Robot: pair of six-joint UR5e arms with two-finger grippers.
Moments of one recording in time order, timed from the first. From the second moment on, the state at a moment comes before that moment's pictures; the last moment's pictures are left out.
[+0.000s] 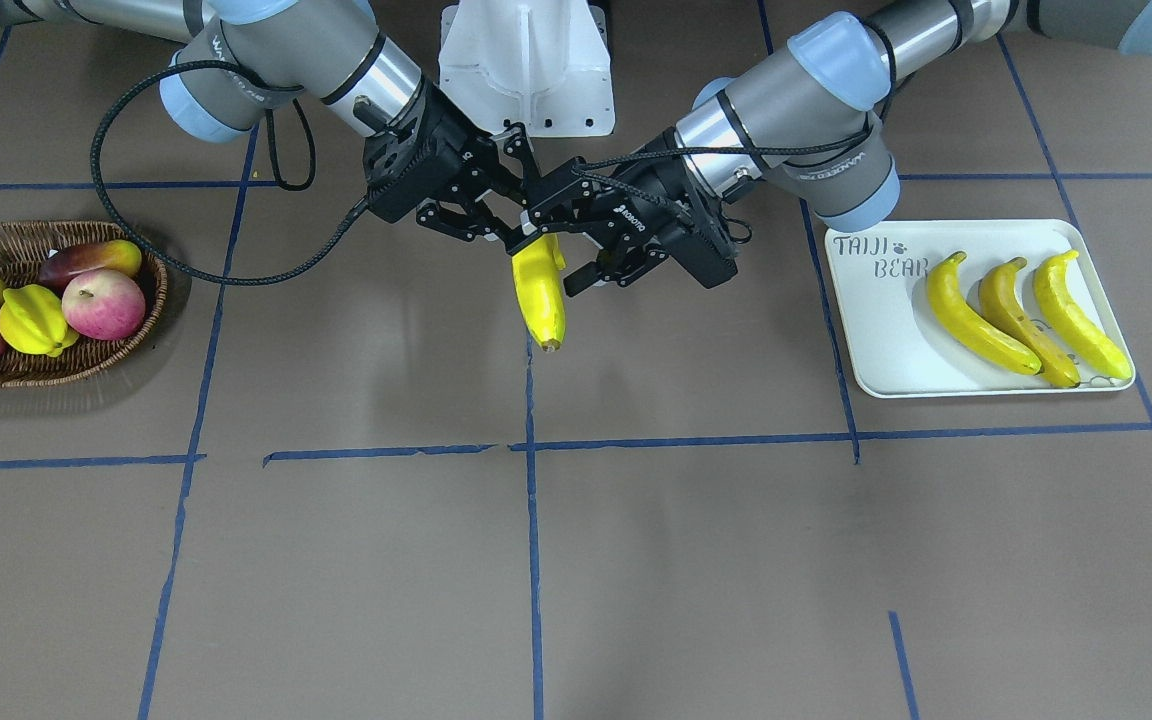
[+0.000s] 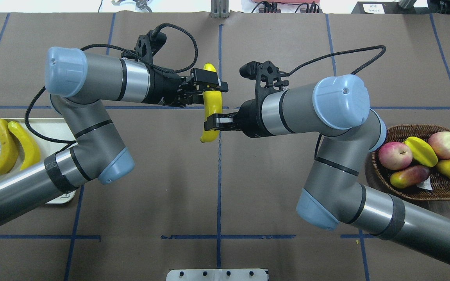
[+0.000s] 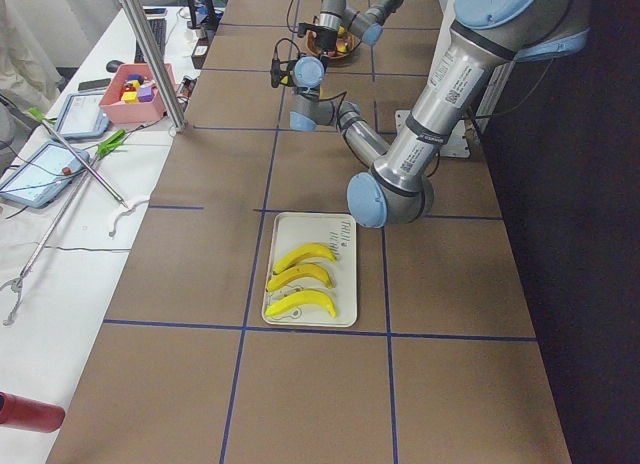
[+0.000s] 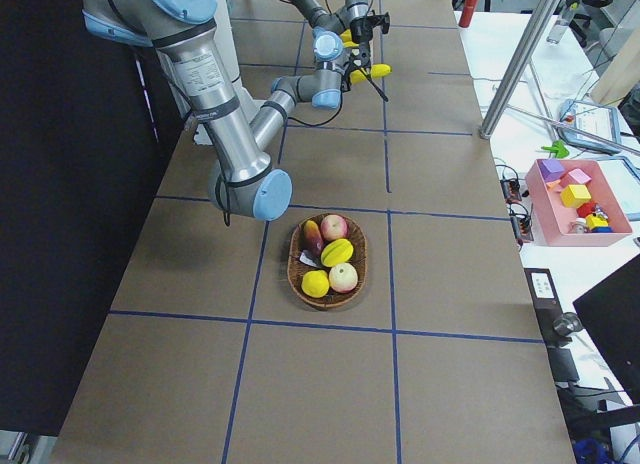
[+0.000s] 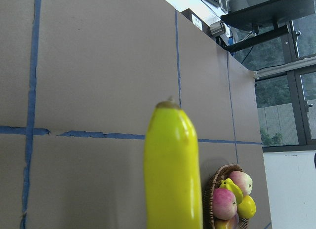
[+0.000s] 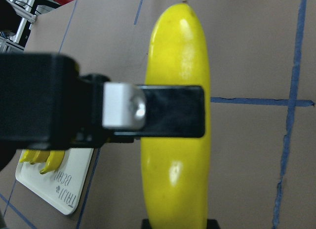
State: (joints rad) left arm -0.69 -2.22 -1.53 -2.70 -2.01 -1.61; right arm 0.56 -1.01 1.79 -0.88 1.91 1.27
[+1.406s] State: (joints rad) left arm -0.73 -2.10 -1.55 -2.68 -2.02 -1.61; right arm 0.69 -1.03 1.81 -0.90 2.09 1.26
